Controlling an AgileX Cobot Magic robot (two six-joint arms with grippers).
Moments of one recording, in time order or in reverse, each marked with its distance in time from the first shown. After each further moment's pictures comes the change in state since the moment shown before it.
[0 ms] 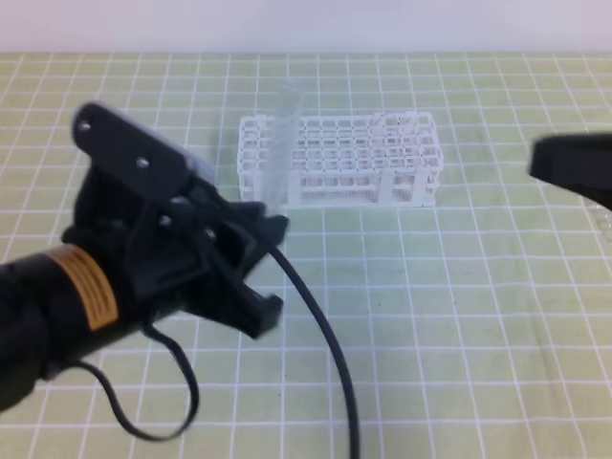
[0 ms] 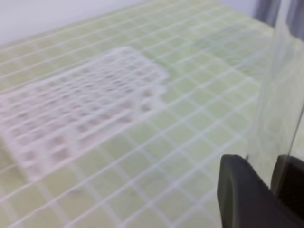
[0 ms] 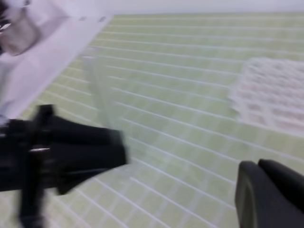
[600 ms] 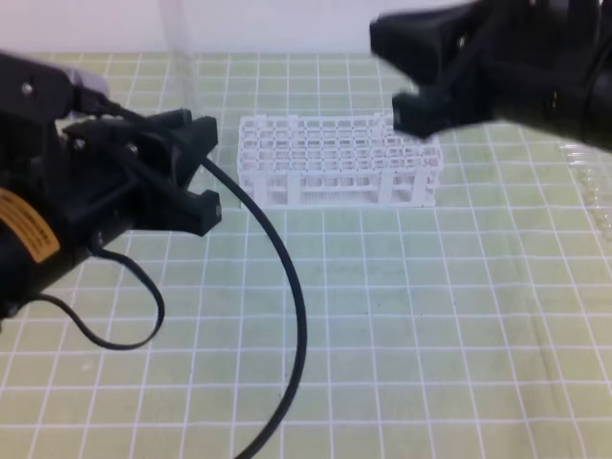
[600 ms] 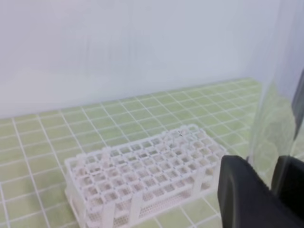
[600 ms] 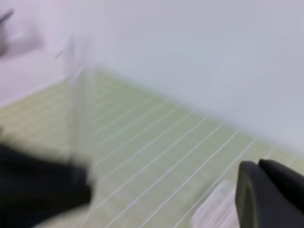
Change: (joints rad) left arm 0.192 0.002 0.058 0.000 -0.255 -0.045; right arm 0.442 0.282 -0.220 -0.249 -0.527 -0.031
